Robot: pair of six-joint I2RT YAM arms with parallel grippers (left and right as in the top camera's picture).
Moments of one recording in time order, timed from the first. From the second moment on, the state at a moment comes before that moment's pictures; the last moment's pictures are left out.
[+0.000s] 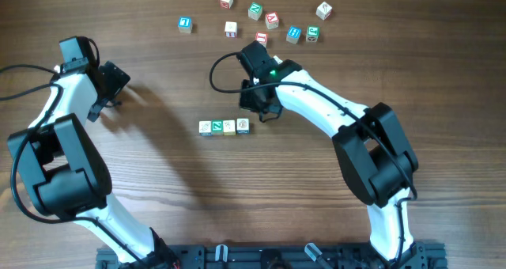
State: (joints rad) left arm 0.32 1.97 1.29 -0.49 -0.13 -0.57; right arm 0.62 2.14 1.56 -0.67 -0.11 0.75
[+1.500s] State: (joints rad) left arm 0.32 1.97 1.29 -0.49 -0.13 -0.57; right arm 0.61 2.14 1.49 -0.69 -0.29 0.85
